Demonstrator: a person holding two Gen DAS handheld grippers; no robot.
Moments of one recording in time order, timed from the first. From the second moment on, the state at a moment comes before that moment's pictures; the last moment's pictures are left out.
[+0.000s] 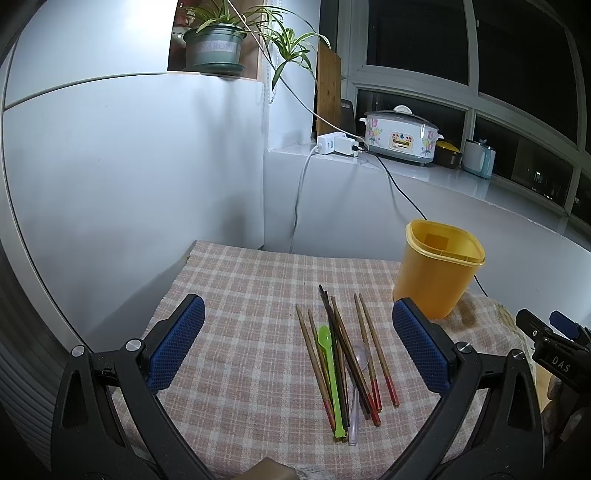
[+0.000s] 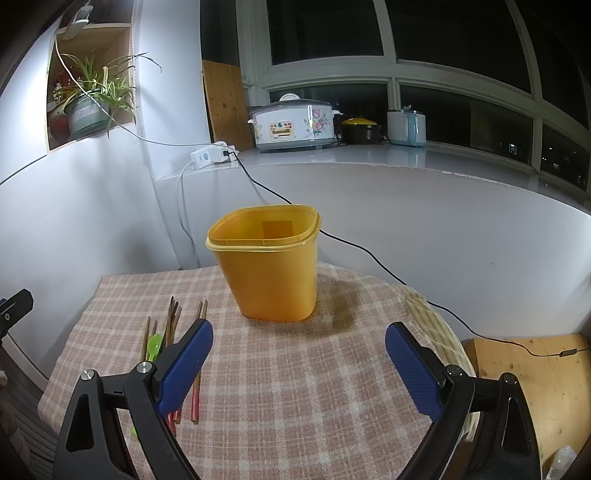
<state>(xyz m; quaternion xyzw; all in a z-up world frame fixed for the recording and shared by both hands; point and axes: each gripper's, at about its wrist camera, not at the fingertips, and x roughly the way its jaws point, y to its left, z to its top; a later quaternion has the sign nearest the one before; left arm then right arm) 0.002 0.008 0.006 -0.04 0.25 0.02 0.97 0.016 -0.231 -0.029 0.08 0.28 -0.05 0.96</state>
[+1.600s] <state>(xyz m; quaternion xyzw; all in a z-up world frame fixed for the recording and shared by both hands) 0.167 0.024 -0.146 -0.11 0.51 -0.08 0.85 0.169 -0.140 -0.138 0.06 0.48 0.14 0.86</state>
